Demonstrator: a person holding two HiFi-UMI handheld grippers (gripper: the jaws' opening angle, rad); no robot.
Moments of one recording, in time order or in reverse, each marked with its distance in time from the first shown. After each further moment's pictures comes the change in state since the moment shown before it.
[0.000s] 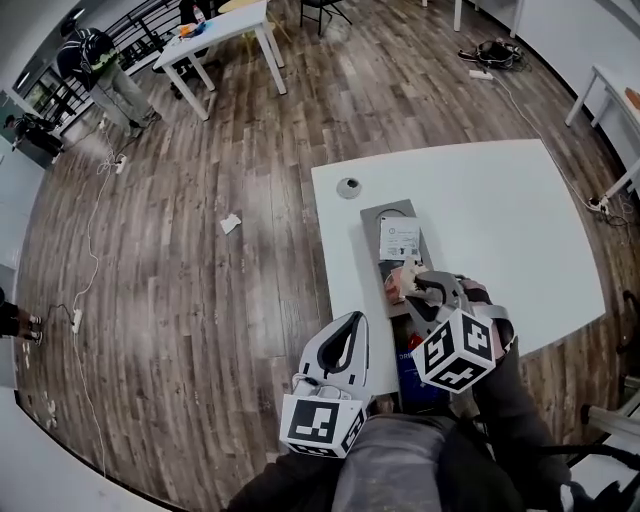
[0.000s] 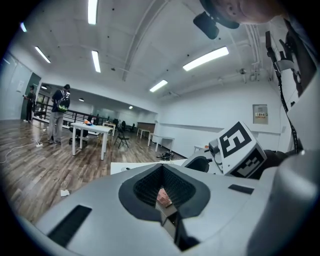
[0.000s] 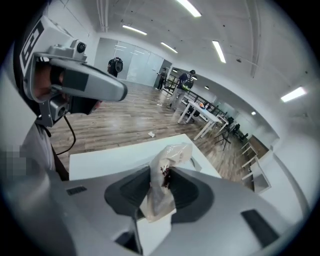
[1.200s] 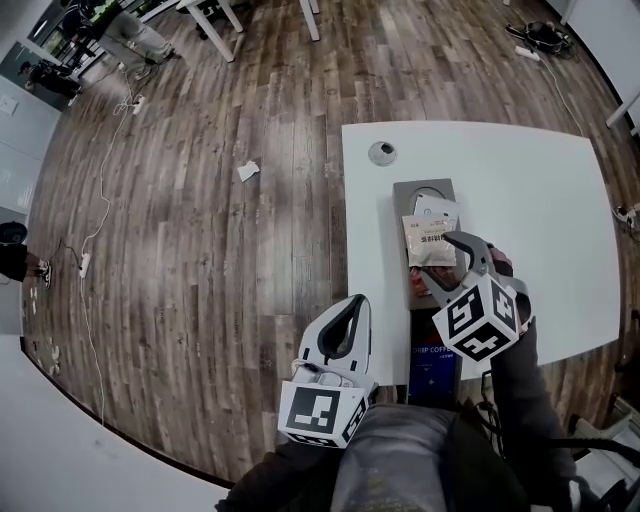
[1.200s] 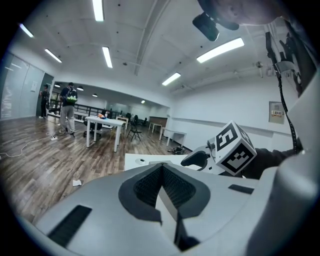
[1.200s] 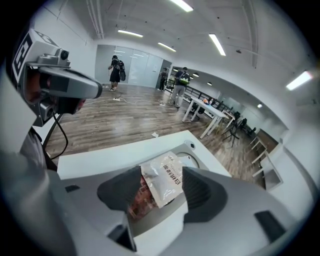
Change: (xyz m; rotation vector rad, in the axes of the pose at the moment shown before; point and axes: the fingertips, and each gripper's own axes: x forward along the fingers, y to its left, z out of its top) left arm 0.019 0.046 -0.028 -0.056 0.073 0.144; right arm 0.068 -0.029 -0.007 0.046 -0.015 0.092
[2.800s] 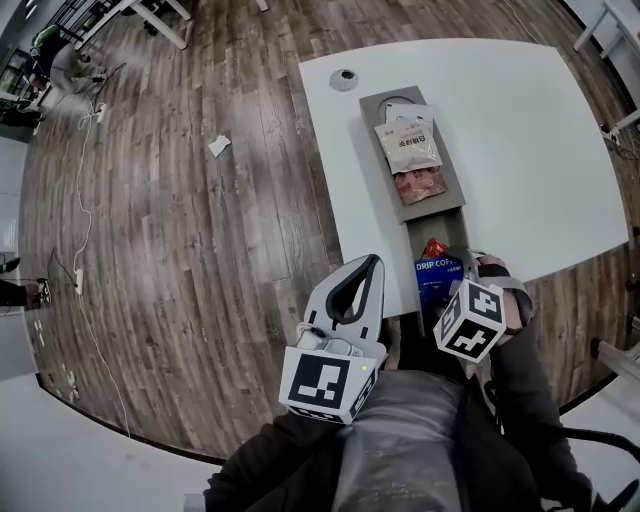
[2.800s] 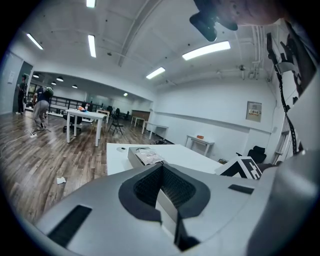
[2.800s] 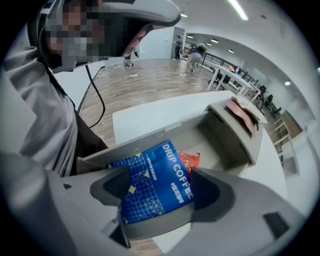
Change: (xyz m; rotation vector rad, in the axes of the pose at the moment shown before) left arm -0.050 -0.048 -0.042 0.048 0.077 -0.226; right arm -0.030 0.189 -0.117 -0.014 0.321 0.255
